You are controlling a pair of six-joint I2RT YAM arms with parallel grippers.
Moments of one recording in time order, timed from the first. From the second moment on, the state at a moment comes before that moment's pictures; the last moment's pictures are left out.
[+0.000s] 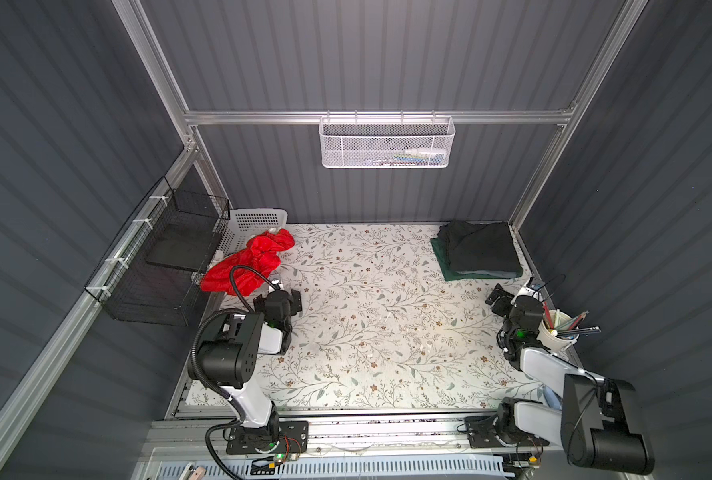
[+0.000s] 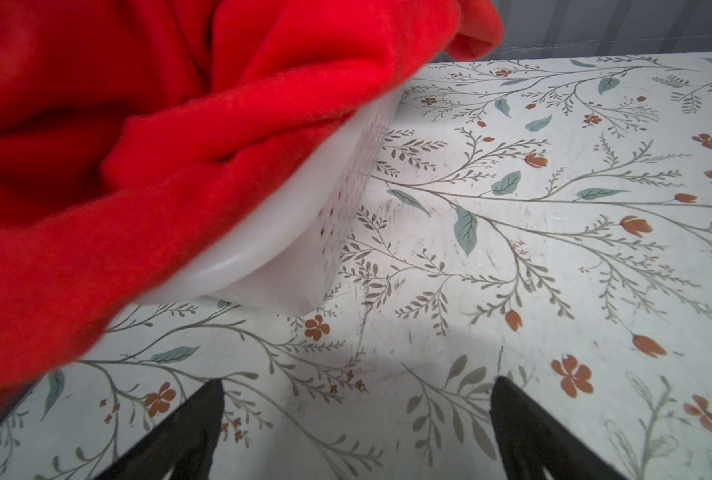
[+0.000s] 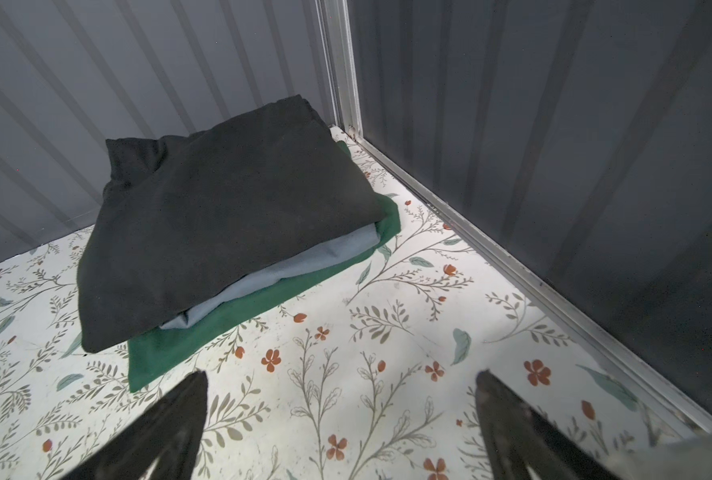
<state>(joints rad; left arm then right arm) -0.11 1.71 0.45 0.84 -0.38 -0.01 -0.12 1.23 0.29 0.64 0.24 0.24</state>
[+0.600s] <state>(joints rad) -0.11 1.71 0.45 0.84 -0.38 -0.01 -0.12 1.45 0.21 1.02 0.07 0.17</state>
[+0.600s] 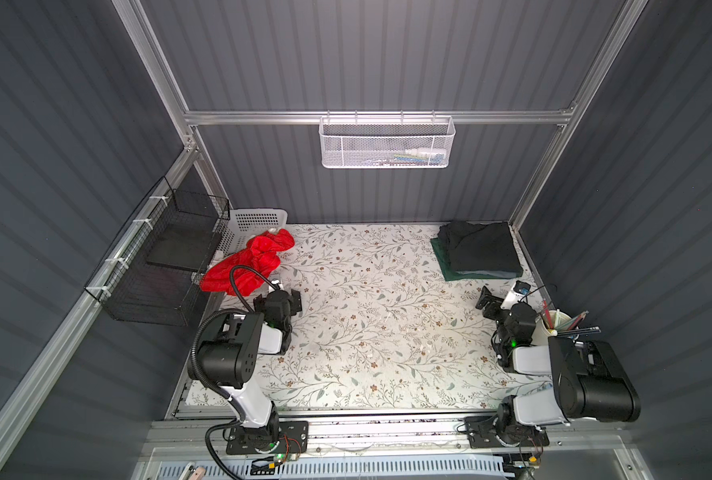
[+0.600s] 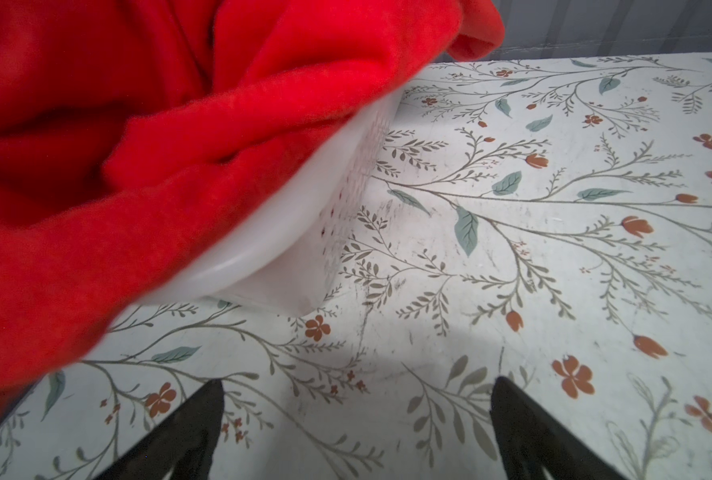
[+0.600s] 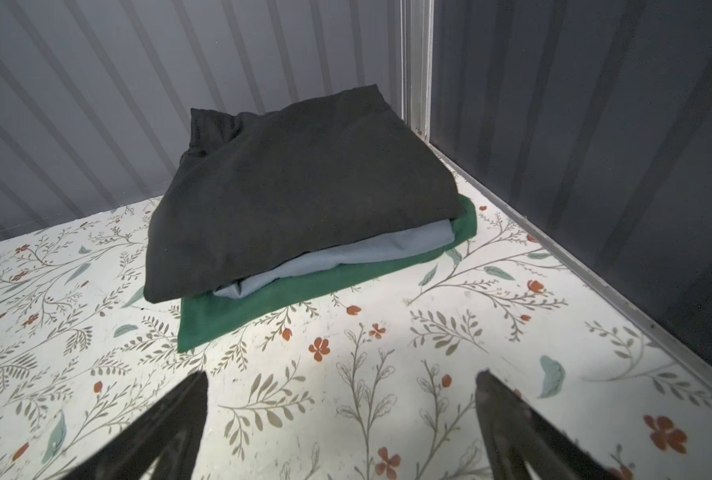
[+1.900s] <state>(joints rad) -0.11 1.71 0.45 0.84 -0.38 -0.01 -0.08 1.46 0.30 0.93 0.04 0.10</state>
